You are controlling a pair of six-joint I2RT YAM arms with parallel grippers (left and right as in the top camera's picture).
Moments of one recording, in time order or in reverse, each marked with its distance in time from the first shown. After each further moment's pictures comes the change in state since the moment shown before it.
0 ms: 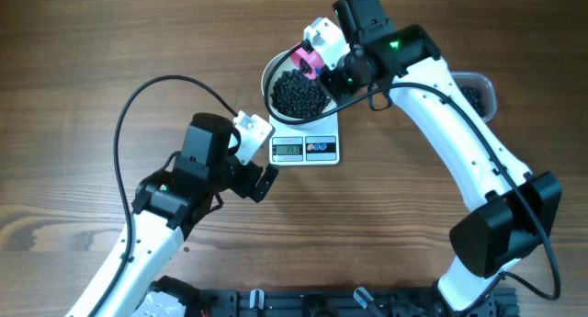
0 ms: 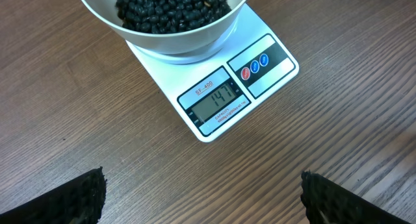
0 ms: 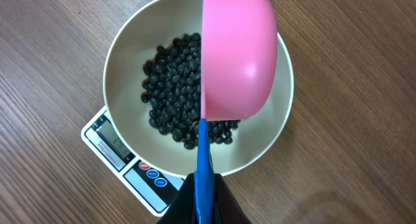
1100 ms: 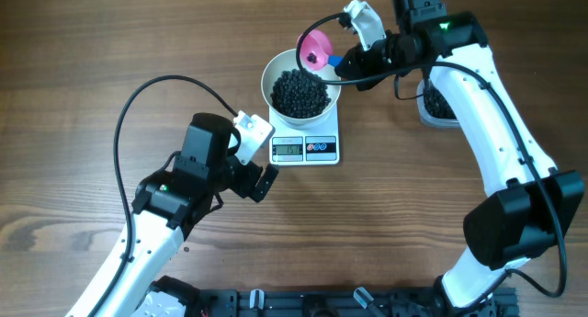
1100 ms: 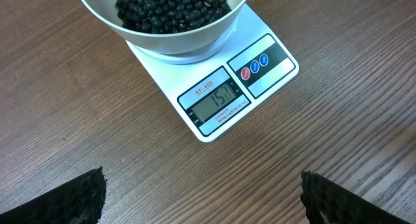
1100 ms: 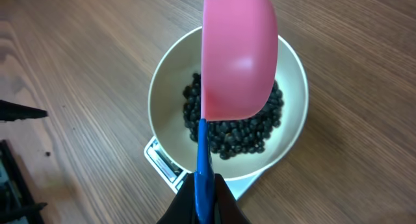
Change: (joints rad) left arm 0.000 0.000 0.000 0.000 0.000 0.000; right arm -0.191 0.000 0.000 -0.006 -0.407 0.072
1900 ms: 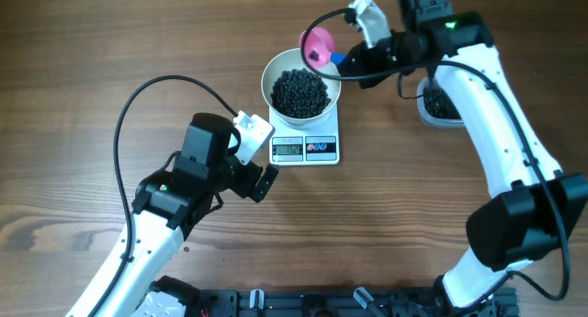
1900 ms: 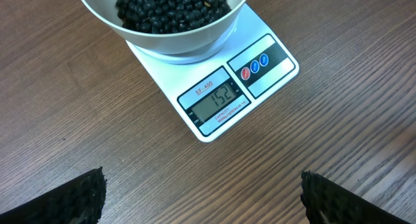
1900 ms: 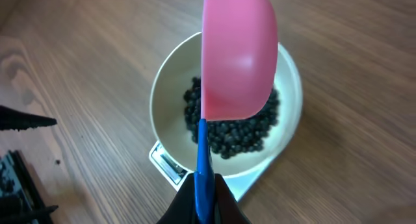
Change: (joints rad) left arm 0.000 0.000 0.000 0.000 0.000 0.000; right arm -0.041 -0.021 0.000 0.000 -0.019 0.042
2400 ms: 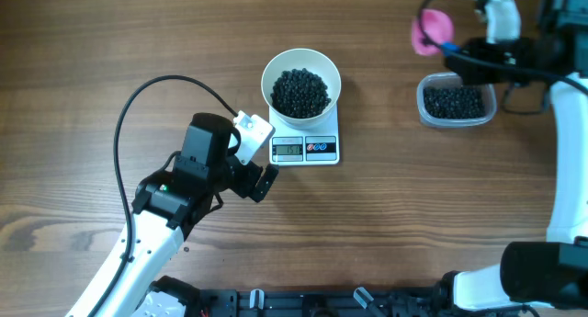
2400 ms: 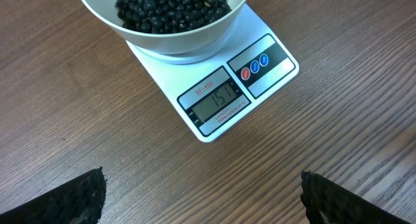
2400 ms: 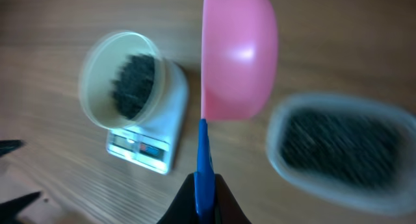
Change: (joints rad) left arm 0.000 0.000 0.000 0.000 0.000 0.000; right arm -0.400 -0.193 0.008 -0.254 0.061 0.023
